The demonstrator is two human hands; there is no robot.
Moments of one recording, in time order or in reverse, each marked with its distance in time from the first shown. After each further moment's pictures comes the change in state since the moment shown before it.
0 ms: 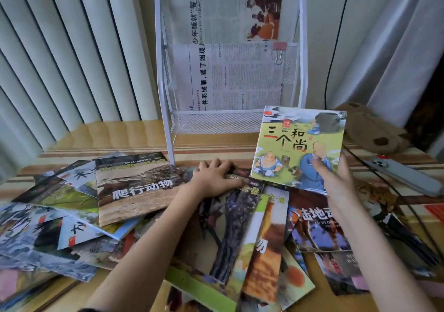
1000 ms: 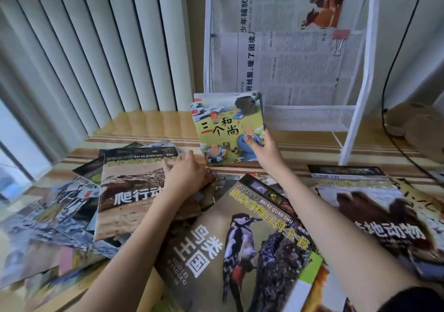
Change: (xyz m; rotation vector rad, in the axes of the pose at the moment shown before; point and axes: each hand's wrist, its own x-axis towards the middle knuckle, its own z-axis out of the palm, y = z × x) left_hand -0.053 -0.102 -0.034 0.022 0.305 -0.376; right_hand 0.029 0.032 0.210 -0.295 -0.430 -0.071
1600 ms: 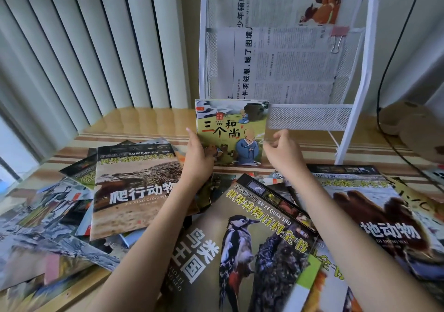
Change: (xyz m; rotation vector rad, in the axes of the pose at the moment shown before) left_hand 0.027 0.031 0.015 -0.709 0.130 0.070; right_hand -0.020 -0.014 -0.039 -0.577 0.117 0.077
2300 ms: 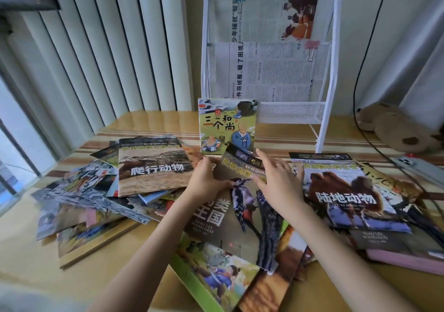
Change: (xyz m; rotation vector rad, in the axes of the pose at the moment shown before) left_hand -0.118 0.031 -0.020 0.171 -0.183 0.023; right_hand -0.130 0.010 -0.026 -0.459 -0.075 -0.186
